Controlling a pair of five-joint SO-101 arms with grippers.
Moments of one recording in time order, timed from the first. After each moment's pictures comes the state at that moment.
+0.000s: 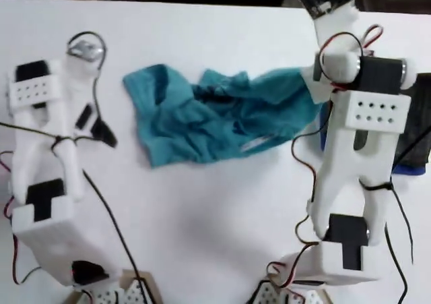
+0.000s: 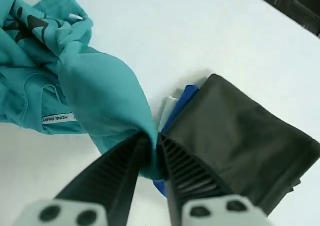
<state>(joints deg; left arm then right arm) -22.2 15.3 -8.3 88.3 -34.7 1.9 0.2 -29.9 94.9 34.0</state>
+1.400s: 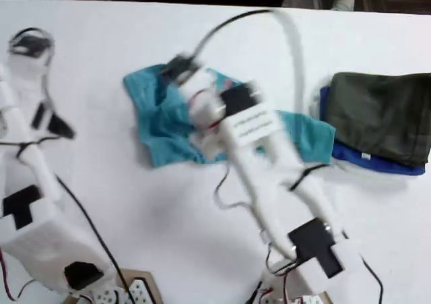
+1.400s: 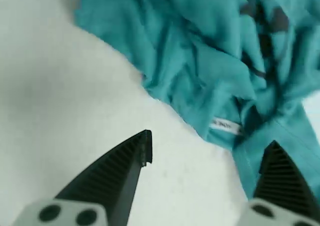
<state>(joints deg) -40.2 15.5 -14.0 84.3 -38.2 -35.0 0.0 2.4 82.5 22.3</state>
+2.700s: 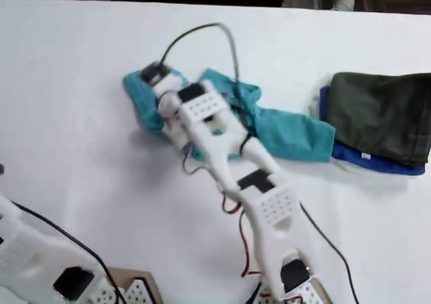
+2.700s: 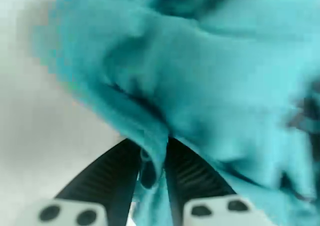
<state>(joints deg) -62.1 15.5 -13.6 82.0 -41.9 -33.0 39.5 -27.5 75.9 16.1</state>
